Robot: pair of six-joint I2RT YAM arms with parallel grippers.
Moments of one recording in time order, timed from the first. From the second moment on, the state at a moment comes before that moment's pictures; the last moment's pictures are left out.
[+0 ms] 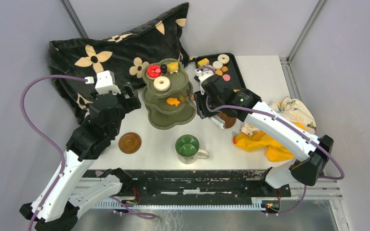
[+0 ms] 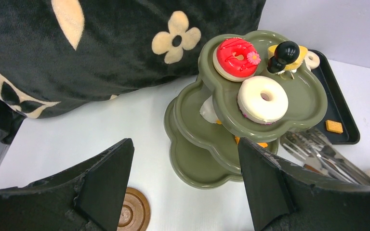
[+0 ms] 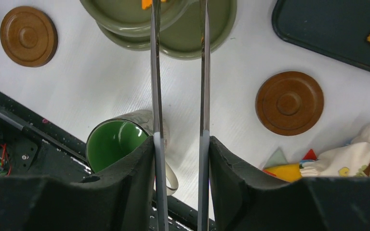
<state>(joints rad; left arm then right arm) -0.59 0.81 1.20 -0.66 -0.65 -0.35 0.84 1.47 1.52 -0.85 0.13 0.32</state>
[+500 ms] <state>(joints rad) -0.59 0.86 1.20 -0.66 -0.64 -0.35 0.48 1.20 1.35 -0.91 0.22 0.31</state>
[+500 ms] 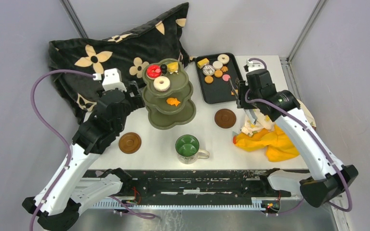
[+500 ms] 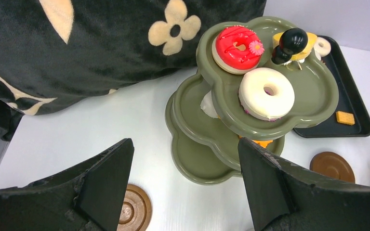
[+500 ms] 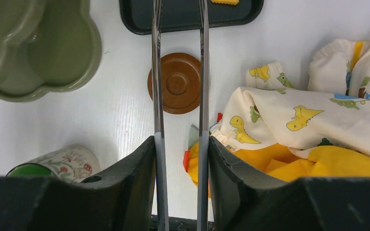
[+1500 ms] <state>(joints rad) -0.59 0.93 1.18 -0.61 -0.71 -0.35 0.25 2.06 1.82 -0.57 -0.06 0.55</state>
